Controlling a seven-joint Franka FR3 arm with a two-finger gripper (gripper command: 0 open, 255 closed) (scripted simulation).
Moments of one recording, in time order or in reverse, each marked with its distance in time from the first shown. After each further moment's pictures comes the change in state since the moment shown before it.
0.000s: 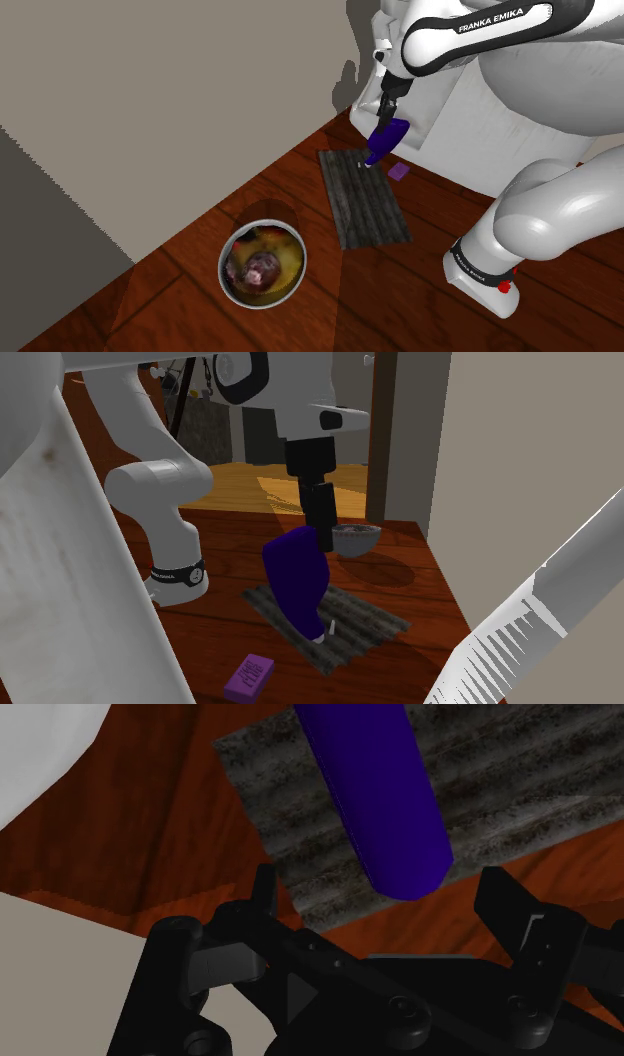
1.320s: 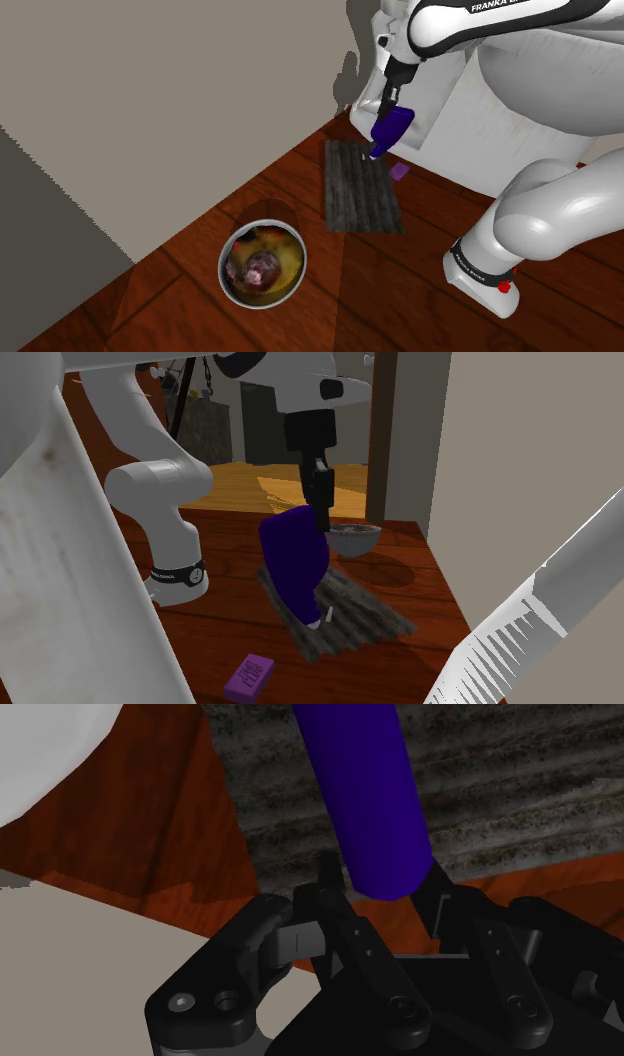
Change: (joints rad) arm 0.000 -0.036 0.011 0.066 0.000 -0.101 0.008
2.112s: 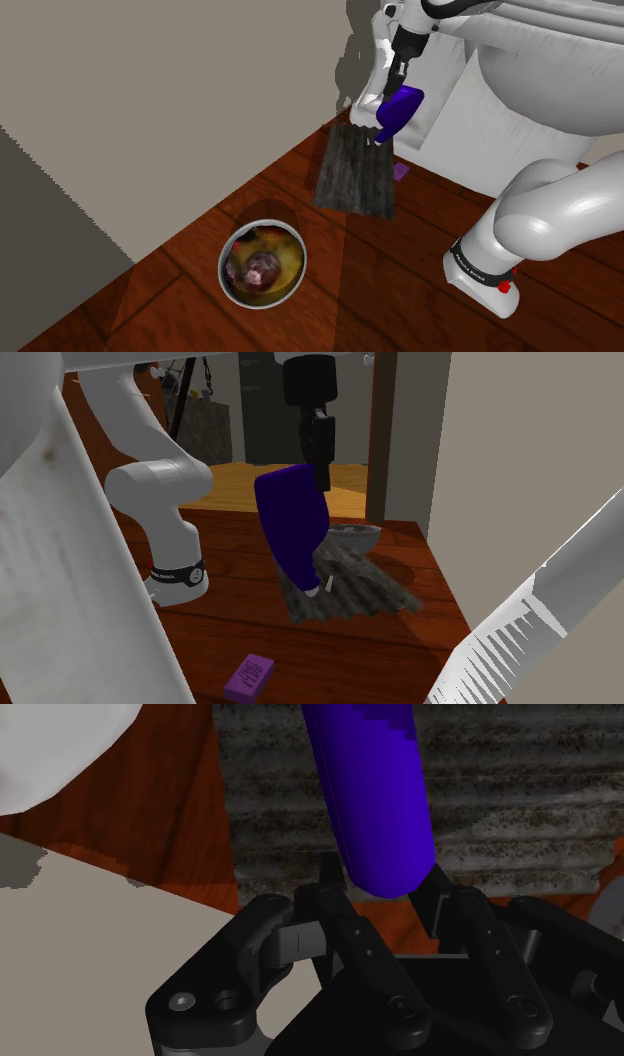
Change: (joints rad) arm 0.002 -0.030 0.013 0.141 0.004 -0.171 0.007
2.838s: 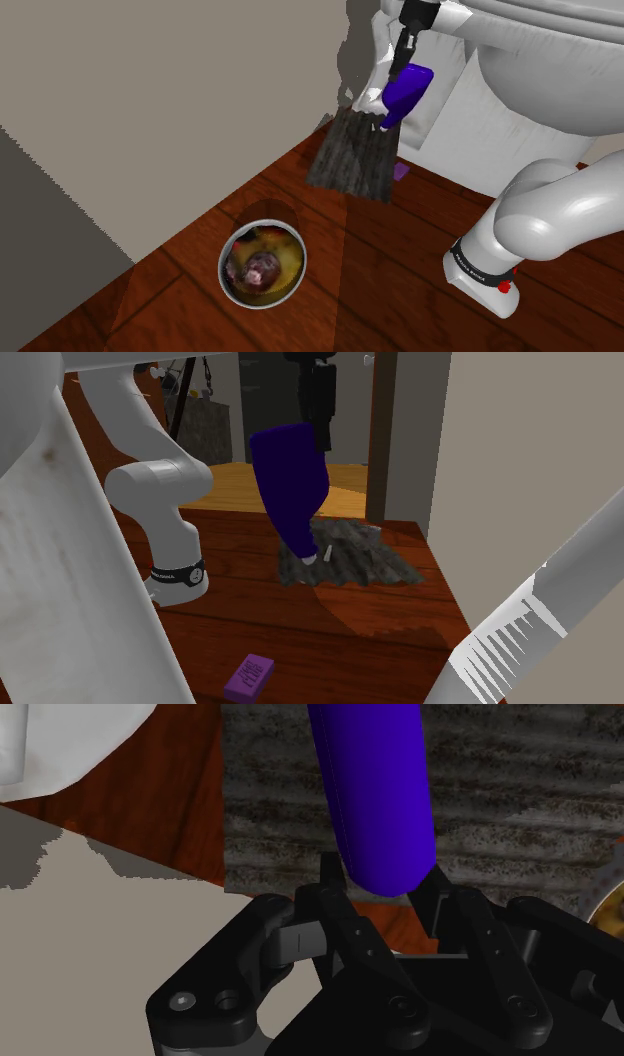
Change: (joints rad) arm 0.004 0.005 0.007 0.150 0.006 -0.145 0.002
